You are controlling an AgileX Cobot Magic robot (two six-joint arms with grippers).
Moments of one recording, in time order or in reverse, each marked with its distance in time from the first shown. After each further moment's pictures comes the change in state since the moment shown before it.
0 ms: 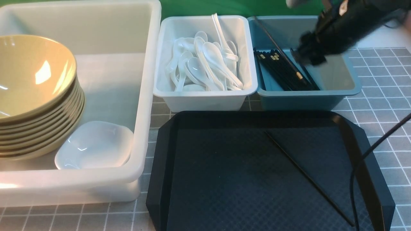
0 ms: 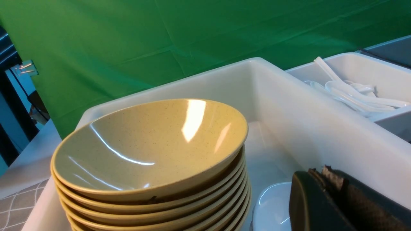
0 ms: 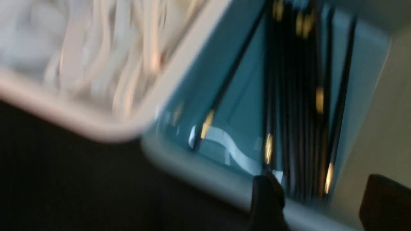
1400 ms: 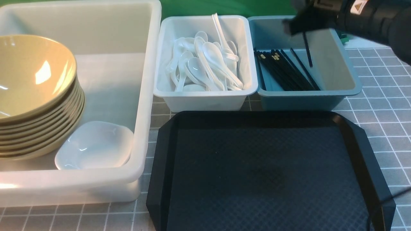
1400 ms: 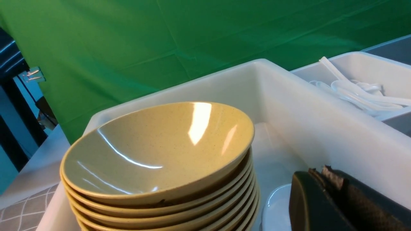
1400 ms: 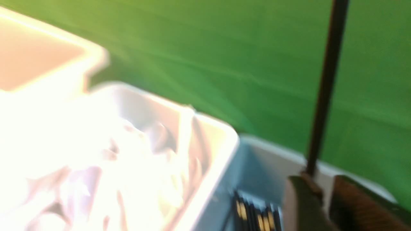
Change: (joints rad) right arm -0.026 -0.083 0.263 0.046 -0.901 -0.013; left arm 0.000 0.000 0.002 0.037 0.004 0.000
